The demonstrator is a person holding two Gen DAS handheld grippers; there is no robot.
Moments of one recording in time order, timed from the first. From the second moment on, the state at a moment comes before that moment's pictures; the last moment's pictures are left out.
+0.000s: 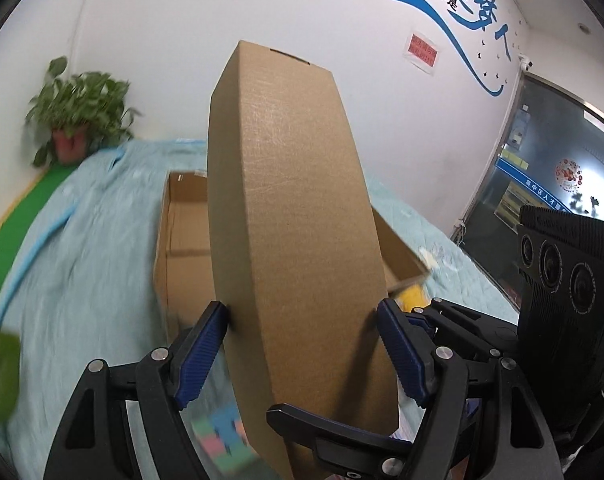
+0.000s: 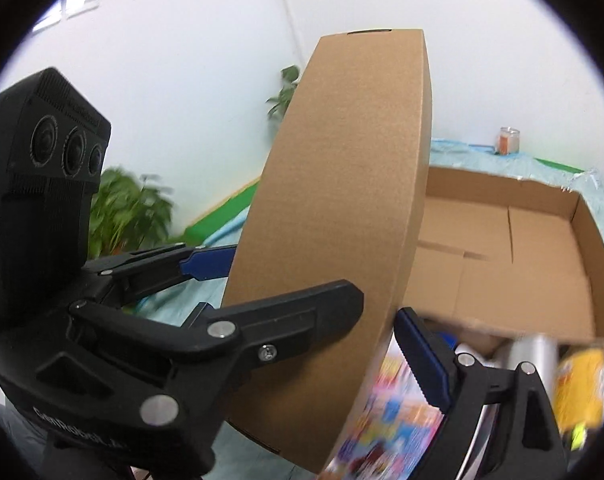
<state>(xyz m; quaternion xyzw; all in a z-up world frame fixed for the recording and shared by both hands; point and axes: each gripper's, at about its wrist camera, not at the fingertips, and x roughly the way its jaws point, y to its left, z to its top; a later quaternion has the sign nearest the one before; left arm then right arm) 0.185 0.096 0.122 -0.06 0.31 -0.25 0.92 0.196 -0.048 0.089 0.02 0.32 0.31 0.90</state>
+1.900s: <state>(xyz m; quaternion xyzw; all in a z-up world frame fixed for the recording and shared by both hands) 0.396 0.150 0.027 -0.14 0.46 -0.15 0.86 0.381 -0.044 -0.017 0.12 0.52 0.31 0.79</state>
